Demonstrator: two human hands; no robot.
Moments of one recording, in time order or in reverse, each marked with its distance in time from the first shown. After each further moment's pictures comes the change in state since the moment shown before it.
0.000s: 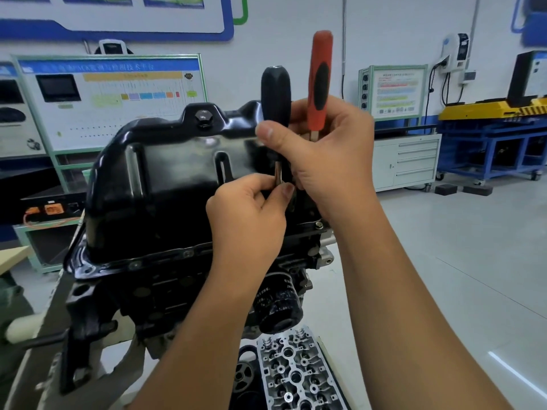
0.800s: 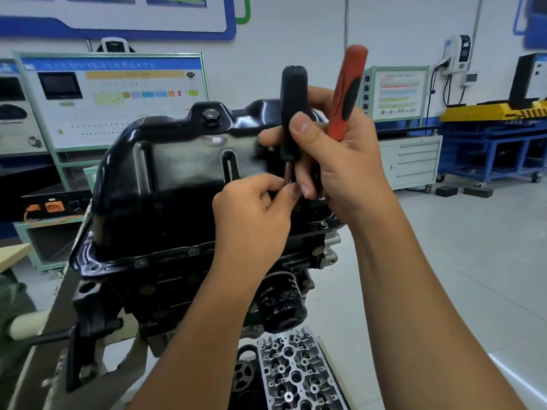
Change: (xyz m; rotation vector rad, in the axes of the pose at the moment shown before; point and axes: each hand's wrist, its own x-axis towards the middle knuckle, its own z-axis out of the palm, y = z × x) left_hand 0.002 -0.005 -0.007 -0.009 -0.063 0.034; right_hand -0.004 -0.005 -0.009 0.287 -0.278 0.095
